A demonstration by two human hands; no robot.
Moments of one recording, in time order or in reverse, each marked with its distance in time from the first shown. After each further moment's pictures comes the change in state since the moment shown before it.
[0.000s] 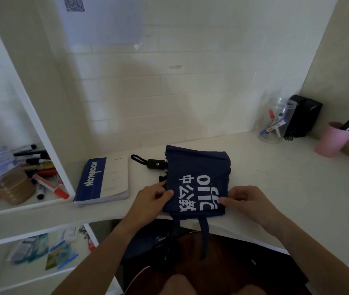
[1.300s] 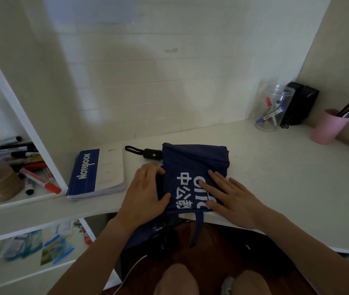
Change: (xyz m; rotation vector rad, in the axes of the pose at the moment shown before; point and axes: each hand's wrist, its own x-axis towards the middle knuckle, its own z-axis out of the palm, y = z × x) left_hand -0.003 -0.012 -0.005 0.480 0.149 0.343; right_hand 0.010 0.022 0.025 -1.083 -0.228 -0.350
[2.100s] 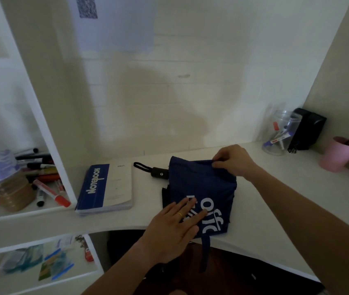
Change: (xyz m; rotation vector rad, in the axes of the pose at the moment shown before) left_hand -0.011 0.020 0.035 0.311 -0.376 0.235; right_hand 0.114 0.029 -0.115 0.561 0.359 0.241
